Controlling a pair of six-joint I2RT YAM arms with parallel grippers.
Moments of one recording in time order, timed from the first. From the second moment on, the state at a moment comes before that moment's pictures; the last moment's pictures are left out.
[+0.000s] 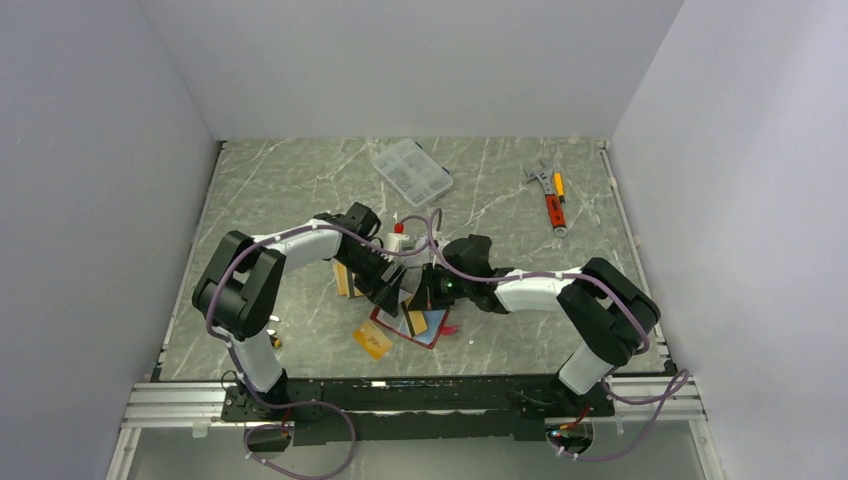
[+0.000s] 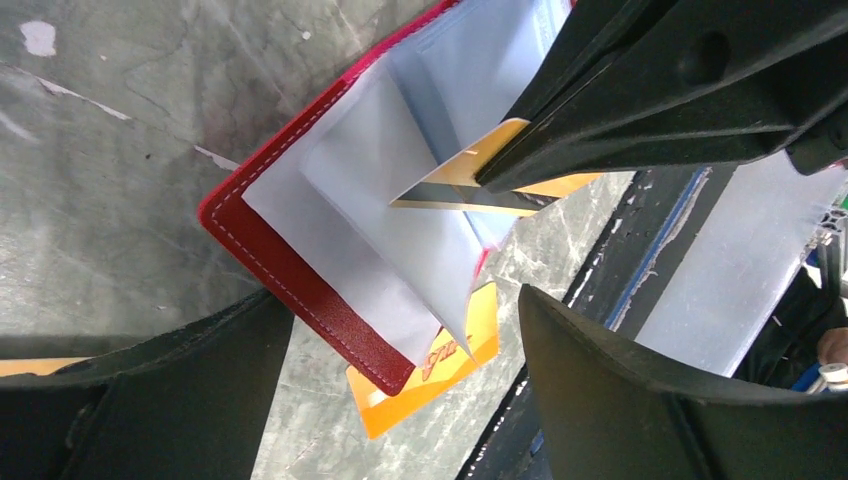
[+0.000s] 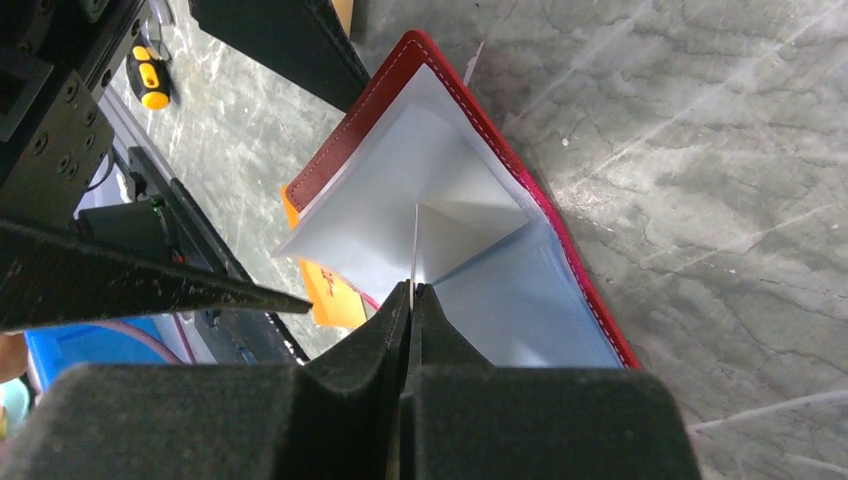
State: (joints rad) left arm -0.50 1.77 1.06 -0.68 0.70 0.26; right arm 0.78 1.62 0.67 0.23 -0.39 0.71
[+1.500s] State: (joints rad) left arm -0.51 1.92 1.15 -0.70 0.86 0.19; right arm 0.69 1.54 0.52 0.28 -0.46 0.71
